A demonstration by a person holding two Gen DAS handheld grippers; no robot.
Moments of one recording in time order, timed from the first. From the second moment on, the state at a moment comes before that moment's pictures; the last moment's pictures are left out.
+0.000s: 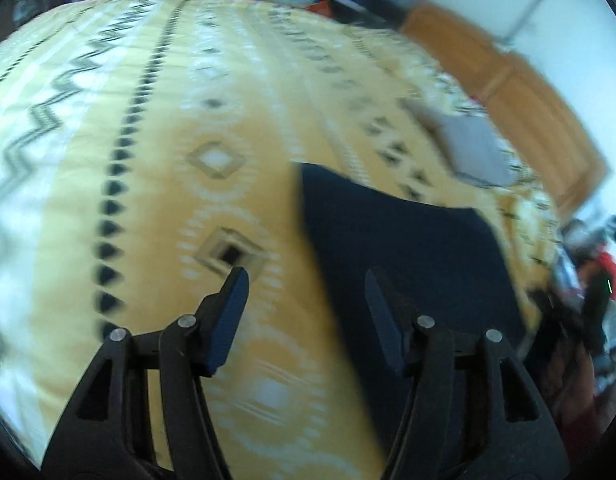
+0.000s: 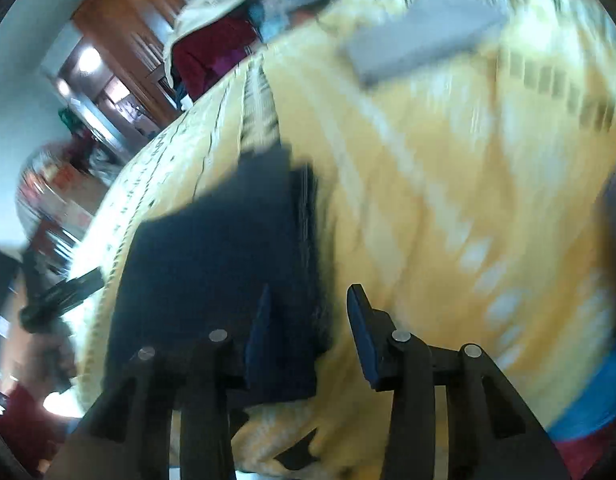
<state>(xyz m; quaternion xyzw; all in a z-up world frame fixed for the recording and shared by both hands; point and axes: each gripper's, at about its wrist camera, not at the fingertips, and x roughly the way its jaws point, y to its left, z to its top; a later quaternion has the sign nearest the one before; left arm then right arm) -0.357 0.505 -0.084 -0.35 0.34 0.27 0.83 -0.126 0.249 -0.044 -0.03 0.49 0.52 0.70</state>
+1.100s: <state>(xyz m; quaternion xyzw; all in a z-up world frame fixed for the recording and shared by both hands) -0.275 0.411 -0.124 -0.32 0.41 0.17 0.84 -0.206 0.290 -0.029 -0.32 0.40 0.60 0.62</state>
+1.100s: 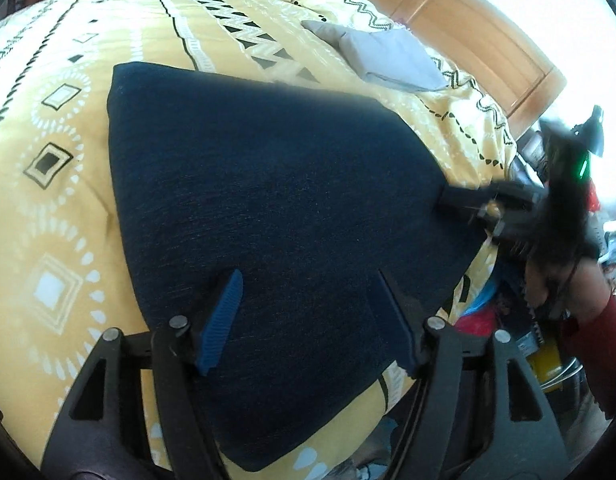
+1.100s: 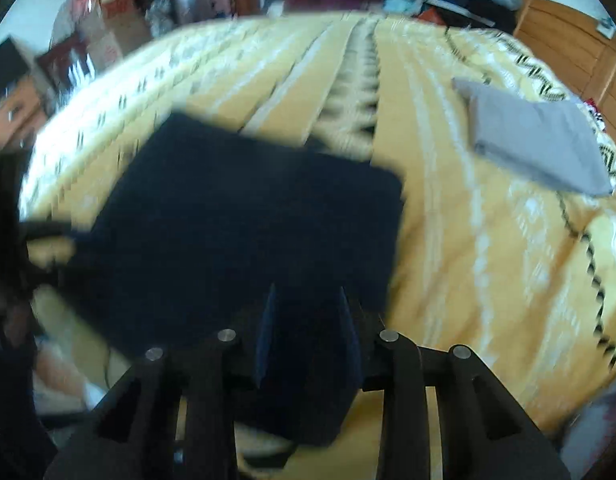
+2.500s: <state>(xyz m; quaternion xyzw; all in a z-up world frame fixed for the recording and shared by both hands) -0.307 0.513 -0.164 -0.49 0.31 0.12 0.81 -0.098 0.319 -0.108 -0.03 0.65 0.60 0.47</state>
